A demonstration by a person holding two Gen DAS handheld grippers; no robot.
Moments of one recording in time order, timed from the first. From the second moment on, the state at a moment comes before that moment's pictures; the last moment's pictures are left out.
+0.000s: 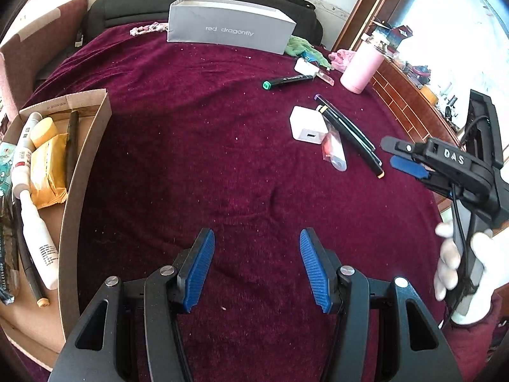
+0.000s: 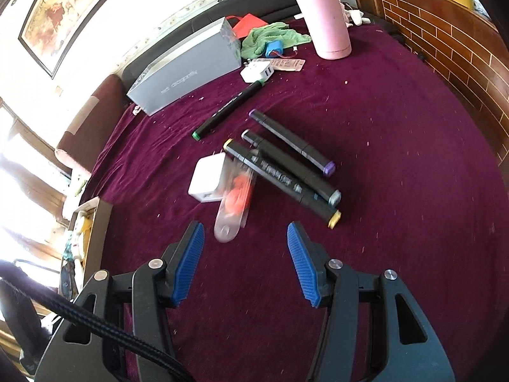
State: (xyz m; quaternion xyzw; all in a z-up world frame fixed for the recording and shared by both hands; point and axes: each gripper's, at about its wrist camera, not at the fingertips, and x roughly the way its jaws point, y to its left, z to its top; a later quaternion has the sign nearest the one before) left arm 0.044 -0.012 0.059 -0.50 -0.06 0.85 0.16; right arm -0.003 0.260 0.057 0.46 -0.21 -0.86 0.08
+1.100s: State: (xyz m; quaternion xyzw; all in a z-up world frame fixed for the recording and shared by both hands) left arm -0.017 0.019 0.047 -0.51 -0.03 0.85 0.14; right arm -0.067 0.267 0.011 0.48 -0.20 -0.84 0.15
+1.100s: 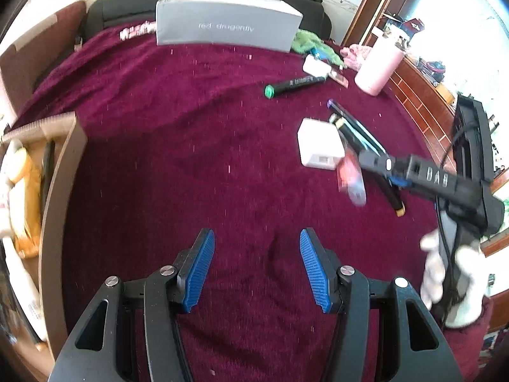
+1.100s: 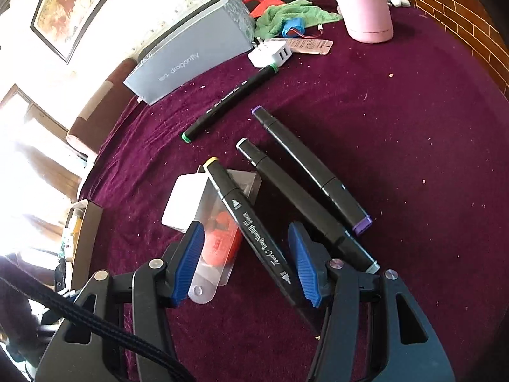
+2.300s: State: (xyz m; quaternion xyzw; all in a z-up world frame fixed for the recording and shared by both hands) left arm -0.112 0.129 0.018 -0.48 0.09 0.86 0.16; right arm -0.059 0.277 0.009 0.47 -0.19 -0.85 0.10
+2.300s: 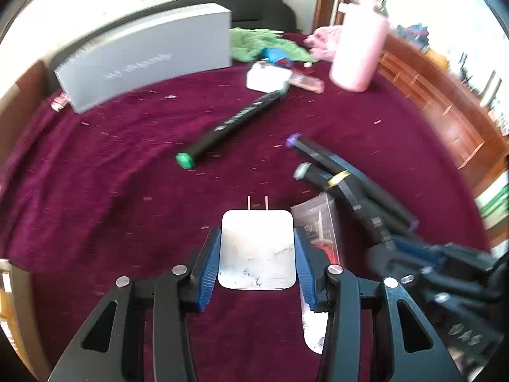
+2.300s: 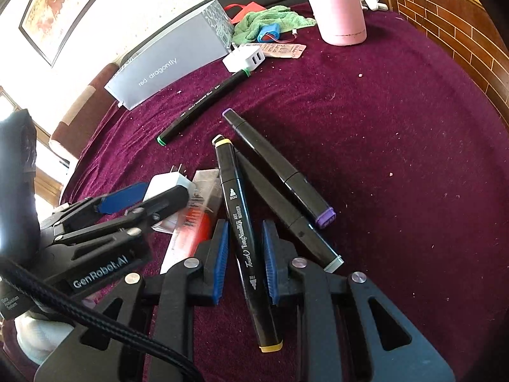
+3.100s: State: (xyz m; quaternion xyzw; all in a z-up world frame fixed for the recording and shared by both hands) left arm -0.081 0.088 0.020 -0.47 0.06 0.87 0.14; right arm -0.057 0.280 0.008 0.46 -0.20 -0.86 0.10
